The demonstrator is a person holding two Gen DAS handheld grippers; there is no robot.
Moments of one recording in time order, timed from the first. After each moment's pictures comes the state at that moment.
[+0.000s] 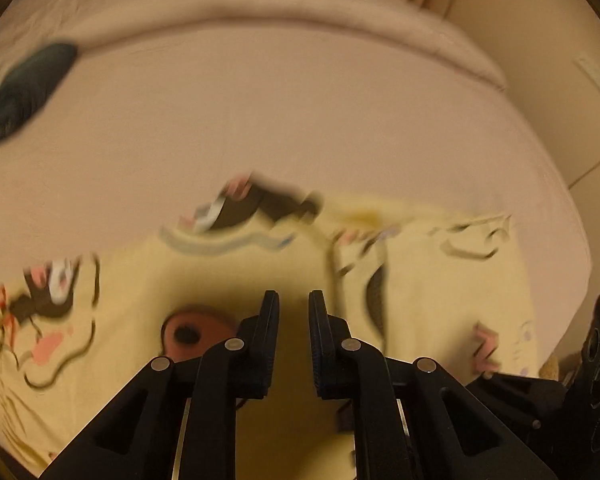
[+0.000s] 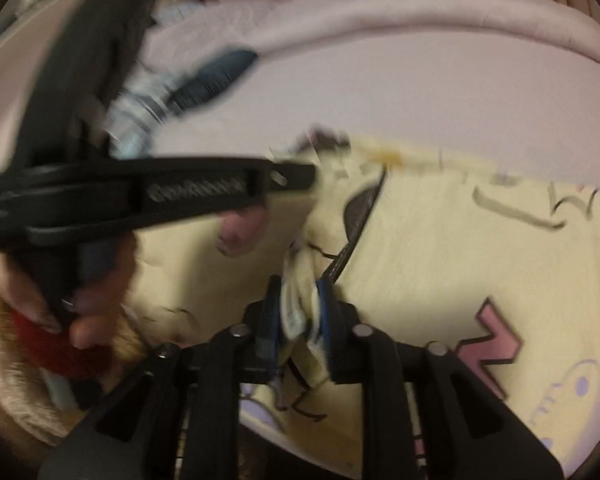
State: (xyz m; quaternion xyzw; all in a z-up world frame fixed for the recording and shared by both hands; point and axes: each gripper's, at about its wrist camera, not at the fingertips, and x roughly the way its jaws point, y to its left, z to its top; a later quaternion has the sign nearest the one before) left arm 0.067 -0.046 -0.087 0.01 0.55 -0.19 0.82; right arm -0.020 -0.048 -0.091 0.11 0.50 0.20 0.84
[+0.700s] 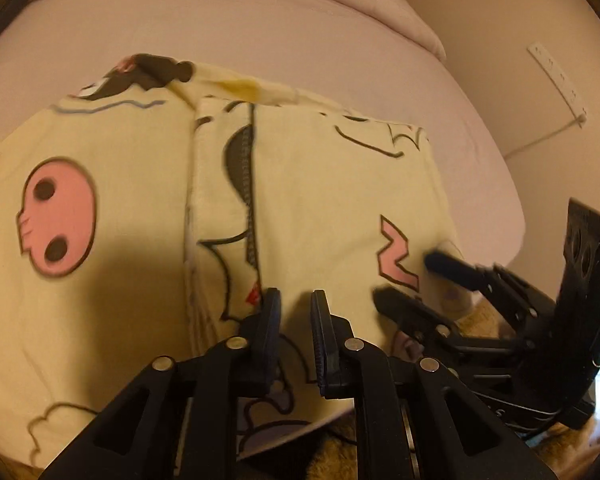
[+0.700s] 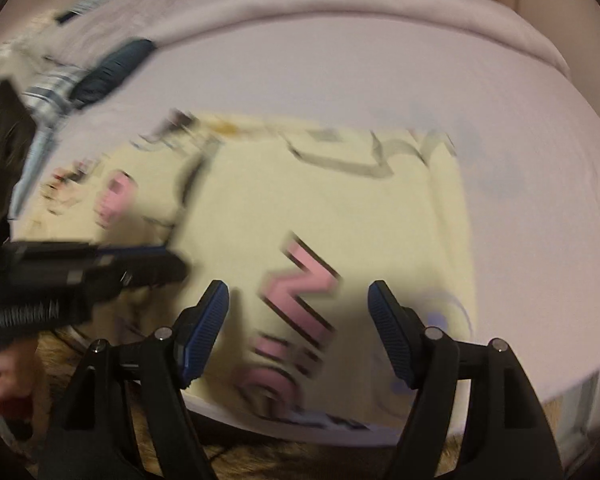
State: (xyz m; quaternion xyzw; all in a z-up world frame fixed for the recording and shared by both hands) left arm 0.011 -0.086 -0.113 -0.06 0.57 -0.30 0.76; right arm -0.065 -0.143 -0.089 0.06 0.53 0.03 0.85
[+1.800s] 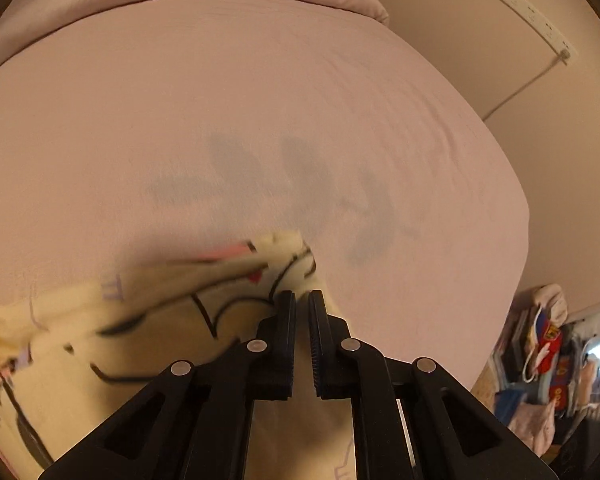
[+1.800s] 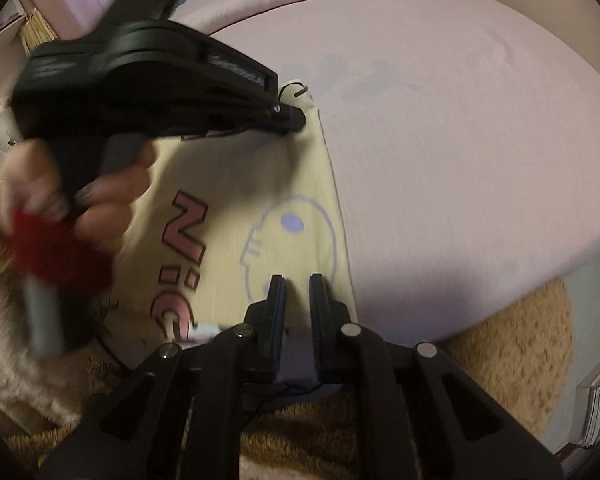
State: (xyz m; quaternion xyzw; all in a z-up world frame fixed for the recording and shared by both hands) left arm 0.081 -0.266 -0.100 0.04 0.56 -0.37 0.74; right arm -0.153 -0.222 -0.098 0.19 0.50 -0.03 0.85
